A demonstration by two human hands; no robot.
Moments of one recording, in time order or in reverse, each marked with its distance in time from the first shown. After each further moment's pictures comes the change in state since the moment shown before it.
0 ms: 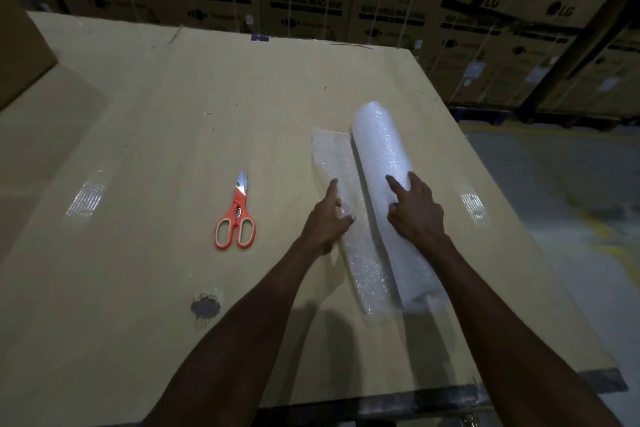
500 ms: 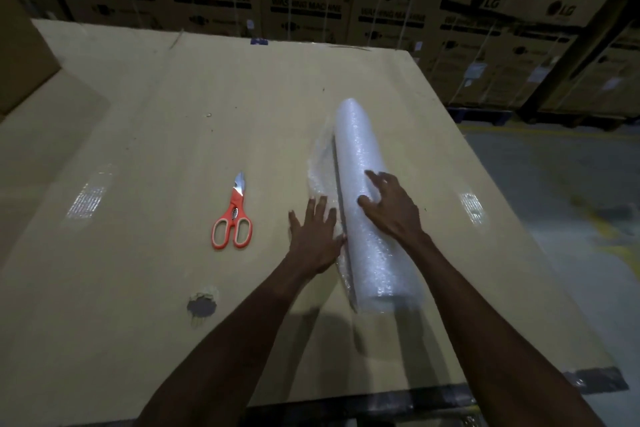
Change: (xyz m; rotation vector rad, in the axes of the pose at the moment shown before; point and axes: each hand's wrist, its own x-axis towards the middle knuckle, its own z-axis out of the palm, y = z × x) left_hand -0.022 -0.027 0.006 0.918 -0.092 0.076; right_hand 0.004 -0.021 0.007 0.327 0.003 -0.067
